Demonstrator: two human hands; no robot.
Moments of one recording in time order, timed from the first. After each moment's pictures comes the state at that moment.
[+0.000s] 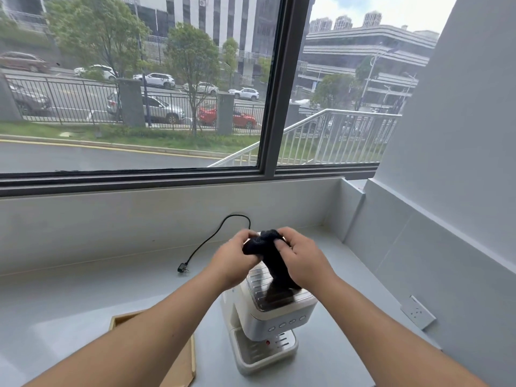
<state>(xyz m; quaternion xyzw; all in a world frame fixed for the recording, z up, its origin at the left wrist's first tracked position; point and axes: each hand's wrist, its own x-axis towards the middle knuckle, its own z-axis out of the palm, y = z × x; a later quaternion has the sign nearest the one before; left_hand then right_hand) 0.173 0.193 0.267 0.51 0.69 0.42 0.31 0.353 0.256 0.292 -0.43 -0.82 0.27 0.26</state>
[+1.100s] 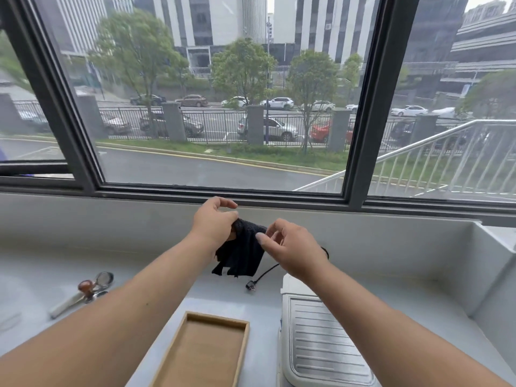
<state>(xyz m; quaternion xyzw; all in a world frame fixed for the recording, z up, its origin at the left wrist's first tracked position) 0.085 0.183 0.377 0.21 0.74 0.62 0.15 0.228 0.320 0.334 -0.21 -0.91 0.29 0.23</state>
